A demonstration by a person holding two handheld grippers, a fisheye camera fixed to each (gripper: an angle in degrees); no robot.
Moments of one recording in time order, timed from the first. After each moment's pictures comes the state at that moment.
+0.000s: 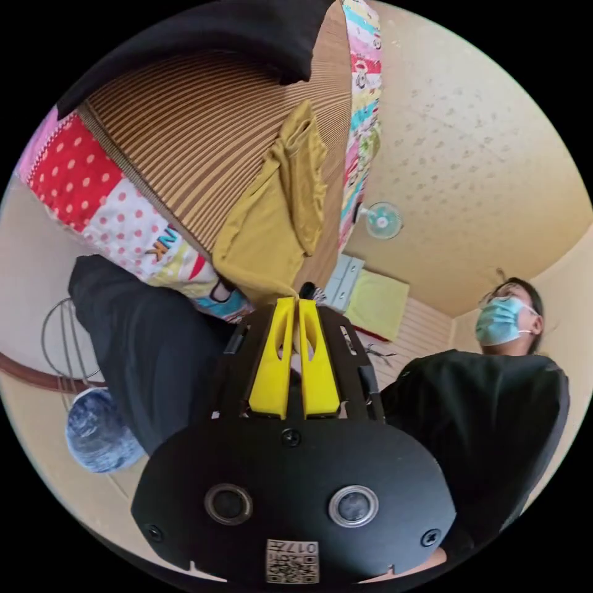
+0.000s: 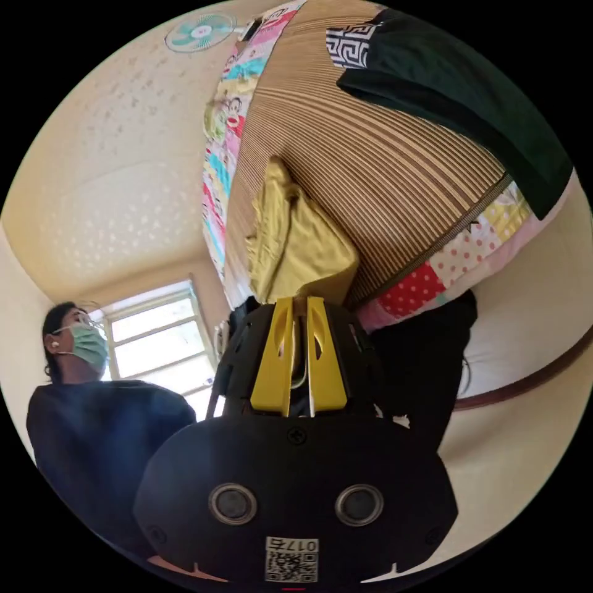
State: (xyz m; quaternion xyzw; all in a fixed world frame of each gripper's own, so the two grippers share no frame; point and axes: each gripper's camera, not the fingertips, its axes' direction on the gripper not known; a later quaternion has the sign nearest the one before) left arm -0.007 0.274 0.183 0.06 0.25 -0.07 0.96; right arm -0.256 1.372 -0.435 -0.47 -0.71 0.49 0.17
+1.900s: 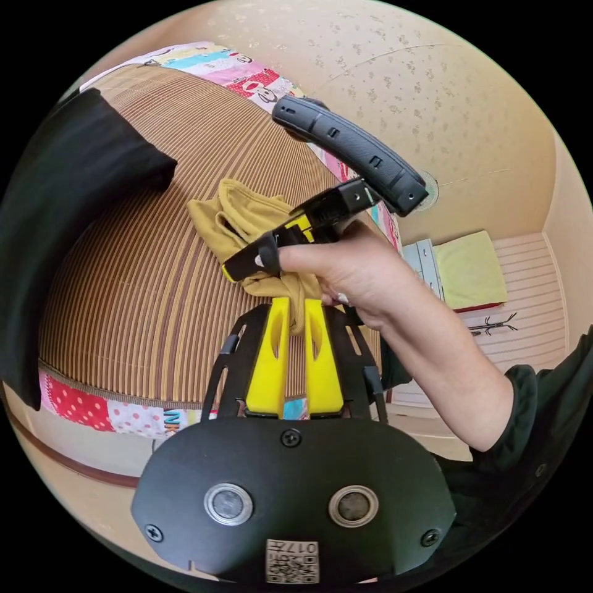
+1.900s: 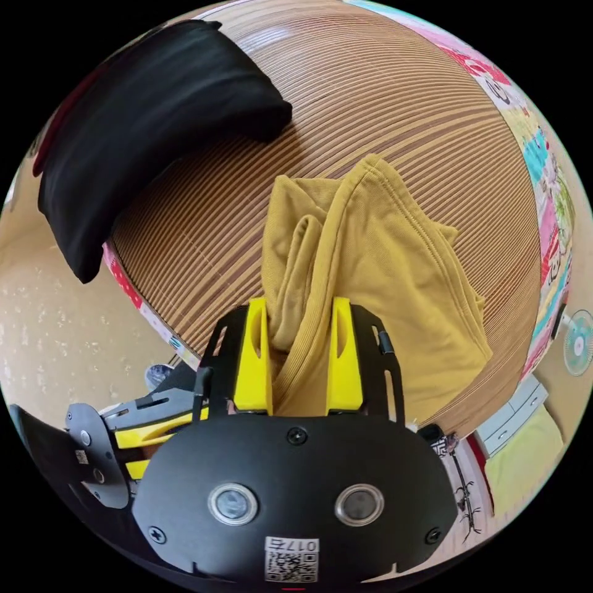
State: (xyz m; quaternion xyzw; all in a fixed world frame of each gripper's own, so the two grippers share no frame) left arm 0.065 0.224 0.384 0.09 -0.10 0.15 0.98; right arm -0.709 0.752 -0.954 -0.28 -0.74 -0.31 0.53
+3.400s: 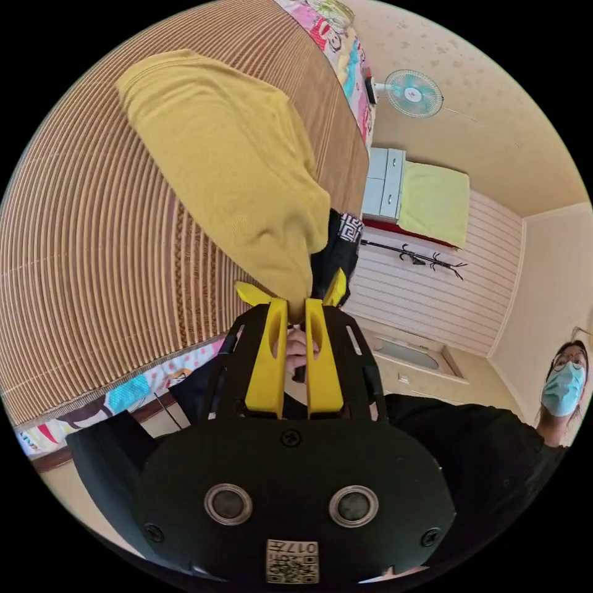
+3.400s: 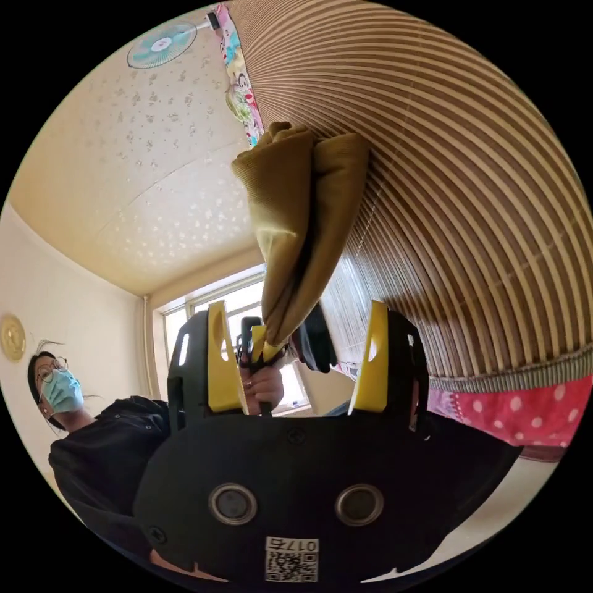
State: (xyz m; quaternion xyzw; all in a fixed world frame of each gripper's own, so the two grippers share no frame) left arm 0.156 0.259 0.574 -0.25 0.03 0.12 0.96; right arm -0.286 1.063 -0.524 -0.40 -0.76 0.50 -0.06
